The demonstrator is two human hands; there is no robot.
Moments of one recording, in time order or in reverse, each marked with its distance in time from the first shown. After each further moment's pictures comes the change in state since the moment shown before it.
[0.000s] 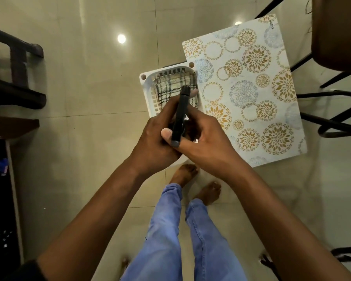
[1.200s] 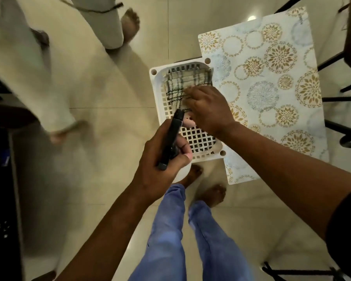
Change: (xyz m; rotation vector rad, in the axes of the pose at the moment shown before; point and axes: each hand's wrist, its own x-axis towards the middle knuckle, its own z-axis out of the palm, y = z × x) left_hand -0.032 -0.026 0.008 -0.304 0.125 -0.159; right_hand 0.149 0.120 -0.005 -1.125 0.046 -0.570
